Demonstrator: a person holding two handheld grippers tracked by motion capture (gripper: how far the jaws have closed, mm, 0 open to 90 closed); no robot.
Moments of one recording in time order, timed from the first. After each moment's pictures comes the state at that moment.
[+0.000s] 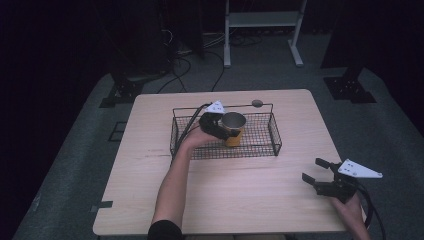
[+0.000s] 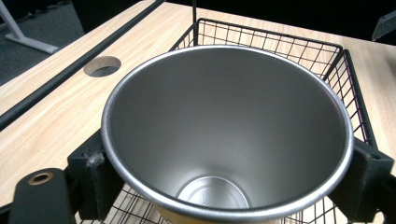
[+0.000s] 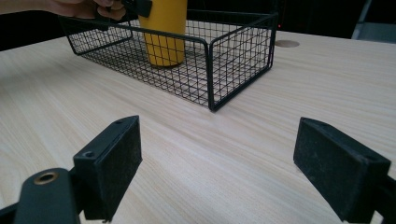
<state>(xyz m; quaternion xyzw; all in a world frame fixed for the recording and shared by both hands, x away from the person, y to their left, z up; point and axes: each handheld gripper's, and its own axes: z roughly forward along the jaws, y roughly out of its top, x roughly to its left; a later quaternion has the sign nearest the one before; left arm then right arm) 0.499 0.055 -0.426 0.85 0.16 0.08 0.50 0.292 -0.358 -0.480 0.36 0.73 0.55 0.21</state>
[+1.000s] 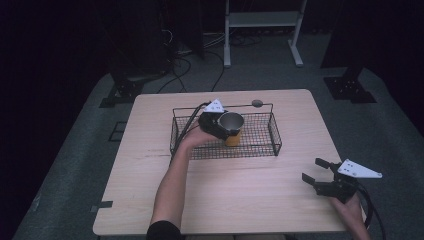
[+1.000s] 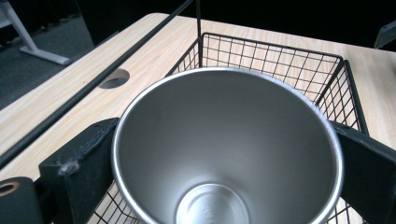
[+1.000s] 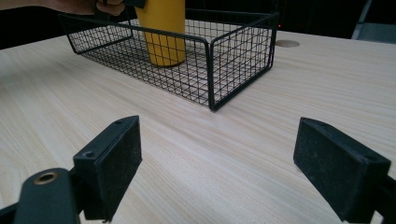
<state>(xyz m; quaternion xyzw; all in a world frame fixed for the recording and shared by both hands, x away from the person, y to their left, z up) 0.497 0.057 -0.420 0.84 0.16 0.10 0.51 0.292 -0.358 -0.480 0.36 0.73 0.55 0.21</state>
